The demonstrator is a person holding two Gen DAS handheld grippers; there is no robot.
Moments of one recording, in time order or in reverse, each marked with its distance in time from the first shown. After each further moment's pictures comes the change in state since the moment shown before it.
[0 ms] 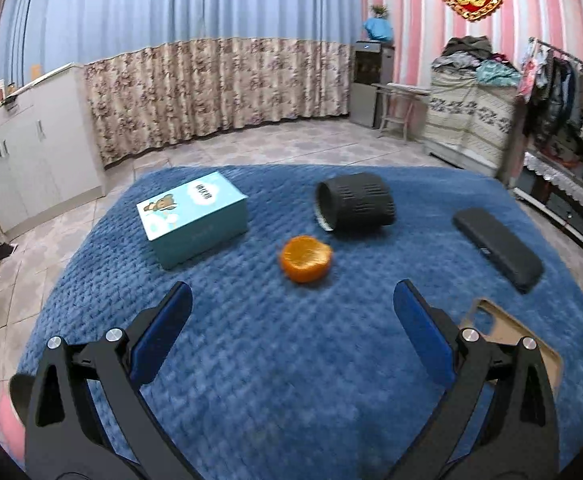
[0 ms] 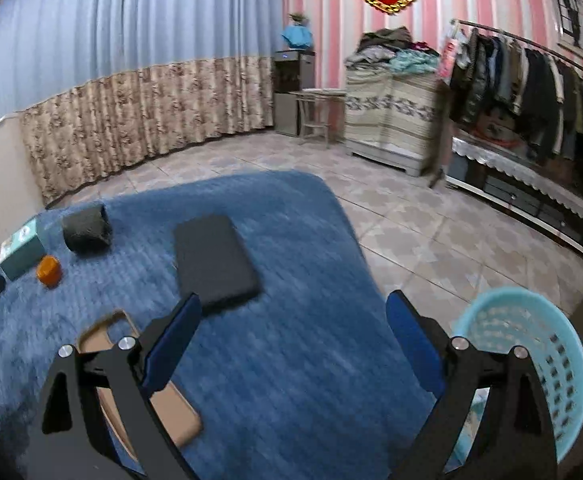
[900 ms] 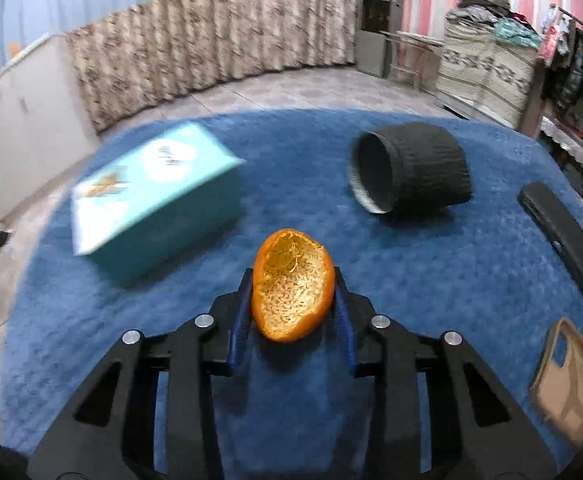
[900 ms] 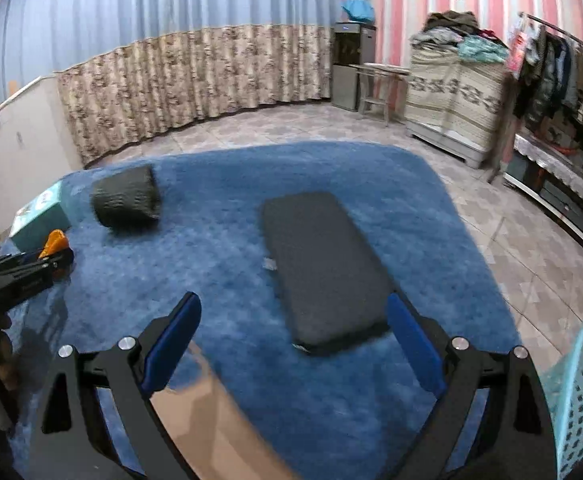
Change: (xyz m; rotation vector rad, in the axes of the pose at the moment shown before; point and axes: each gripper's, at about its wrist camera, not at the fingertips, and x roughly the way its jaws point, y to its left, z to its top) left arm 0.099 0.023 0.013 0.015 0.174 0.044; right arm 0.071 0.097 -0.001 -0.128 0.110 0.155
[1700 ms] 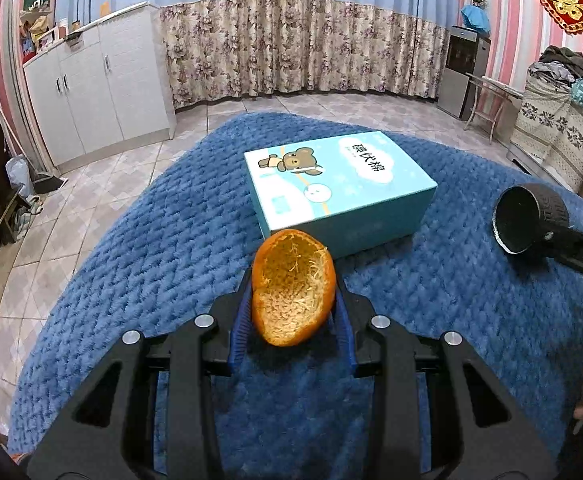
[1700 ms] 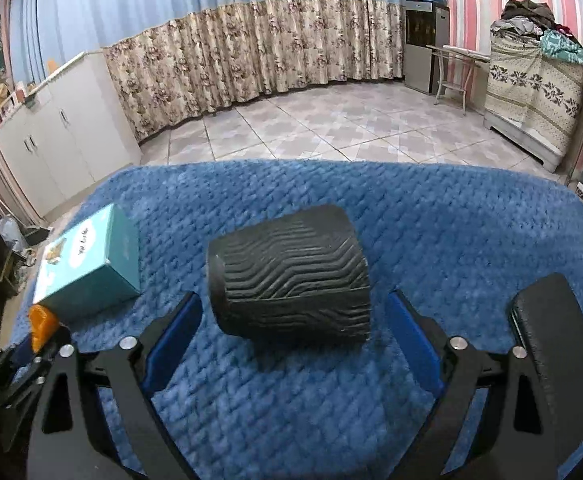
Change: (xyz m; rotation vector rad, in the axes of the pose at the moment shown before) left arm -0.003 0.079 -0.011 -0.221 -0.045 0.171; right arm 0.118 0.137 0.056 -0.049 0.118 0.189
